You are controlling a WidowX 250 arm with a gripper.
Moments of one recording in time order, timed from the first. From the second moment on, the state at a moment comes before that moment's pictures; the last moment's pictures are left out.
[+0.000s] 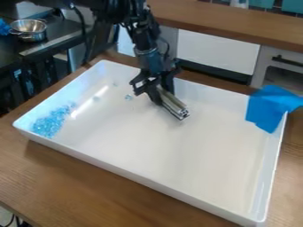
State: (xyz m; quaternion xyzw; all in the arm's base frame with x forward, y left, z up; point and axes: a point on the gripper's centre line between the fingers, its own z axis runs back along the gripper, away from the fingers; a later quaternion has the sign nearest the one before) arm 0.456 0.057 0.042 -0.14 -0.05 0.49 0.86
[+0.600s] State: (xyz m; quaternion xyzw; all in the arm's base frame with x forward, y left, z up) arm 0.417 0.150 0.044 -0.16 -0.02 0.49 0.86
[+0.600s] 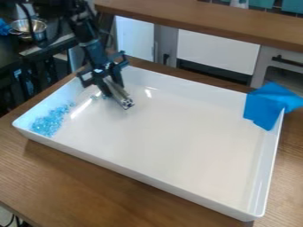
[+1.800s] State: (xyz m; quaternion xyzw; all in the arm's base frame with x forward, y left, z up) arm 0.315 0.160 0.030 -0.11 -0.02 0.43 0.90
